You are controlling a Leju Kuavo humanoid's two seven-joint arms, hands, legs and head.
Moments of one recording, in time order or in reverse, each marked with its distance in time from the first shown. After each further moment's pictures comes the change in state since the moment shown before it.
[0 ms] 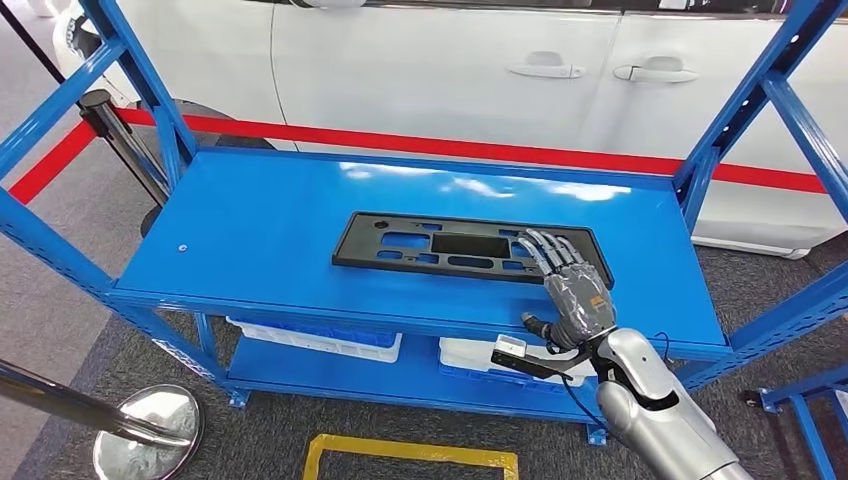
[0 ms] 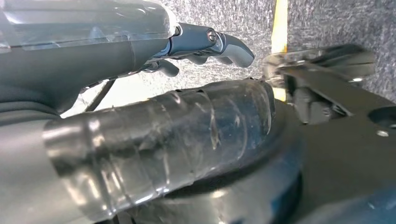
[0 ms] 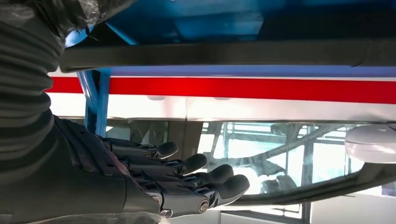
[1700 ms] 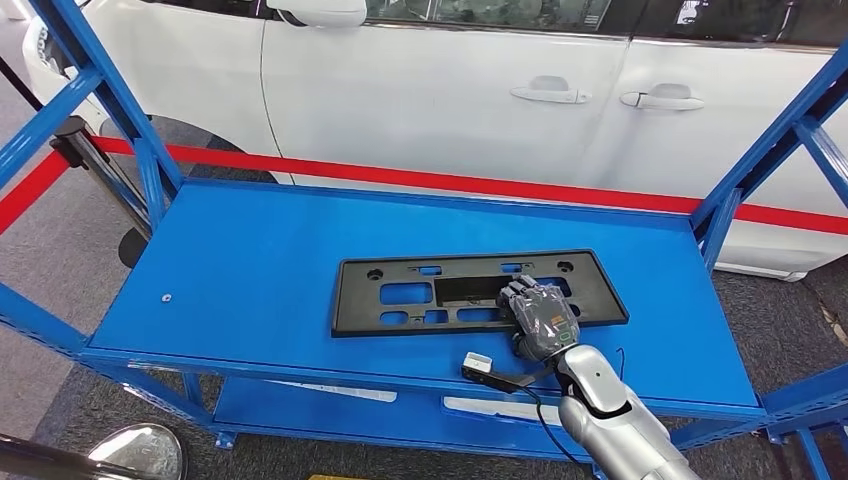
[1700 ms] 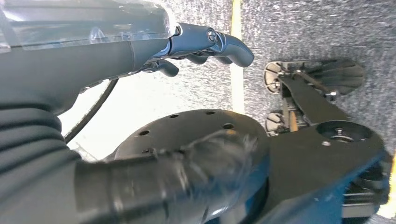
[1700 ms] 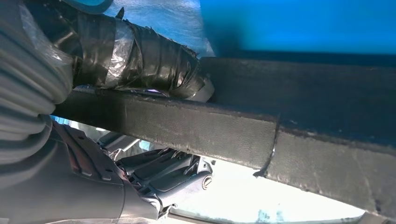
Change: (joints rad) left arm -0.005 0.001 0.046 0.001 0.016 0.006 -0.021; right arm -0.039 0.144 0.053 0.276 0.150 -0.079 0.041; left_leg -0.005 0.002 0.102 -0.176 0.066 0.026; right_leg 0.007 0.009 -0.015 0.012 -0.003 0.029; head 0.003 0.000
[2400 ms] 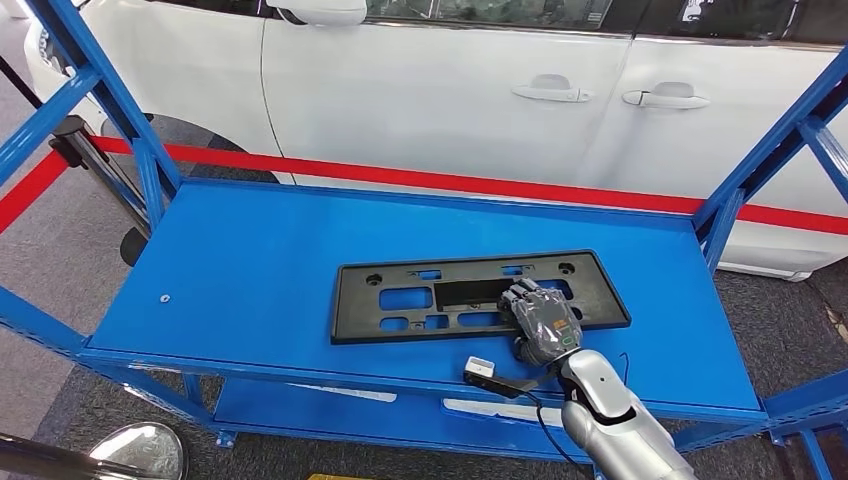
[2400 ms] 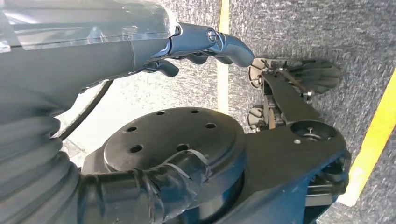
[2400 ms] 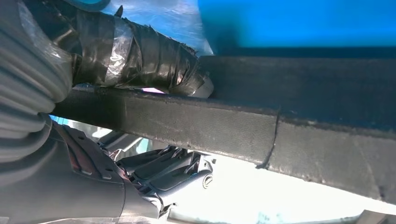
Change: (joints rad) left arm -0.002 0.000 0.034 0.000 0.021 -0.004 -0.024; right arm 0.041 -0.015 -0.022 -0.075 -0.027 0.007 -0.013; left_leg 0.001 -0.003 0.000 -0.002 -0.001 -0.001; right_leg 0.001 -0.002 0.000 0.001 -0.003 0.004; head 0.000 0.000
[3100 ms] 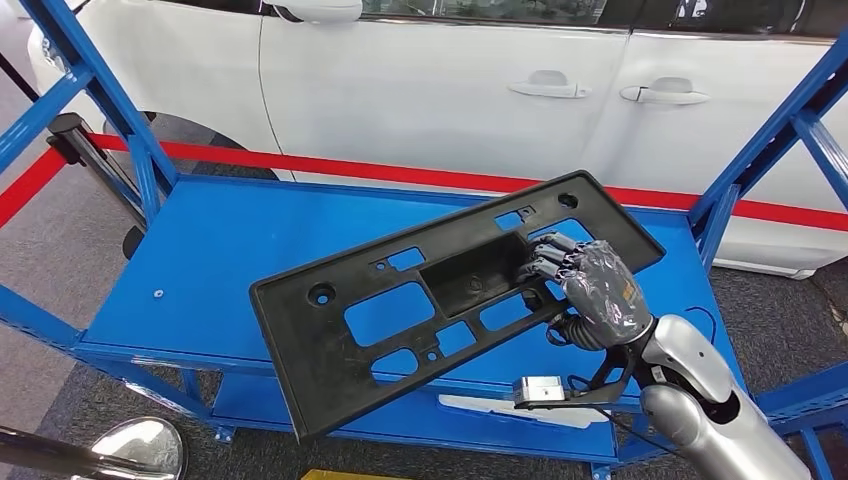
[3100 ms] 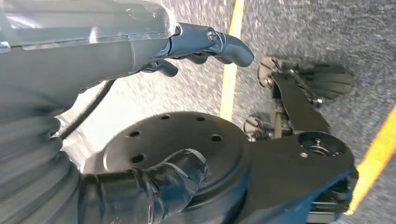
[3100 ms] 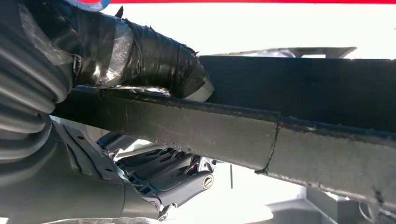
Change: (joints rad) left arm 0.002 -0.001 0.061 0.000 0.002 0.017 -0.004; right arm 0.034 -0.292 -0.055 -0.721 -0.306 0.242 -0.177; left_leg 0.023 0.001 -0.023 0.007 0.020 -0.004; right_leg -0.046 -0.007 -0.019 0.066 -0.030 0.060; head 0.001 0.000
